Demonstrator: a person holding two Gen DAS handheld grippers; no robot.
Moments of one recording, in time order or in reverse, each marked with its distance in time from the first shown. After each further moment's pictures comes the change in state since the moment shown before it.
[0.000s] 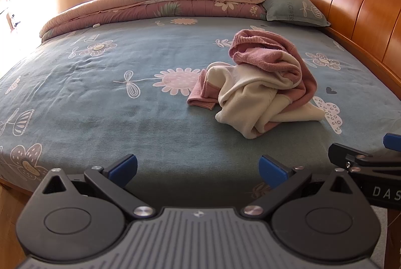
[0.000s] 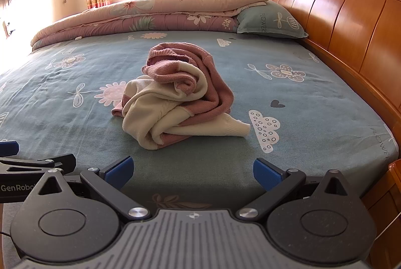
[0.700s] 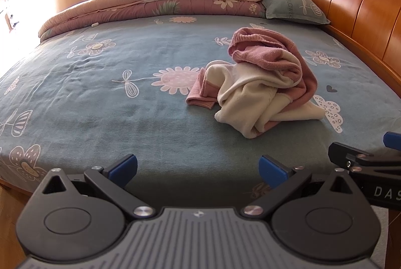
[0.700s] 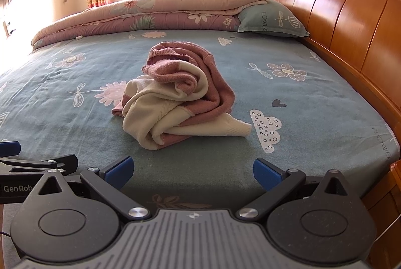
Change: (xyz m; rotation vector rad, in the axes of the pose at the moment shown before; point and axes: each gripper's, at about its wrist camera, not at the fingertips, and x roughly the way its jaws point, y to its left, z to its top) left arm 0.004 -0.002 0.002 0.007 0.010 -0.001; right arm 0.003 -0.001 0.002 0.002 0.006 0.005
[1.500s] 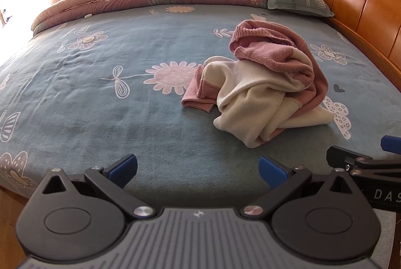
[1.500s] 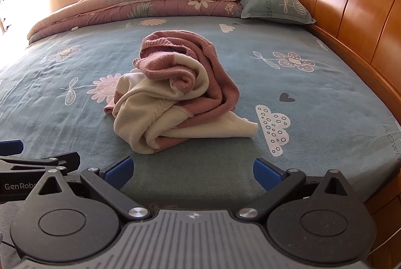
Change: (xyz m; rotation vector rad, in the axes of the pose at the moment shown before) left arm 0.047 -0.001 0.028 -0.006 0.063 -0.016; right arm 0.047 -0.005 0.024 0.017 0.077 0.015
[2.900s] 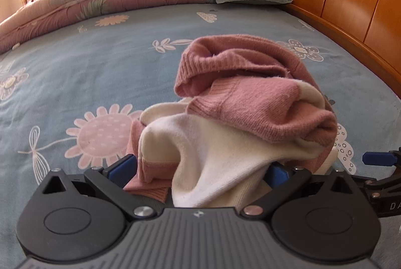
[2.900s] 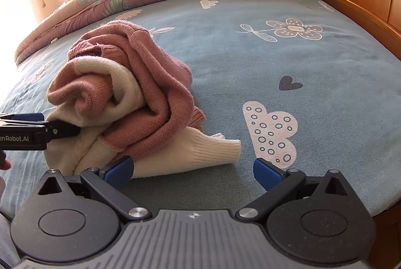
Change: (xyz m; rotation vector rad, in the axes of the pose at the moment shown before) left arm 0.122 -0.046 0.100 0.230 -0.021 -0.204; right arm 0.120 -0.086 0.034 0.164 0.077 0.078
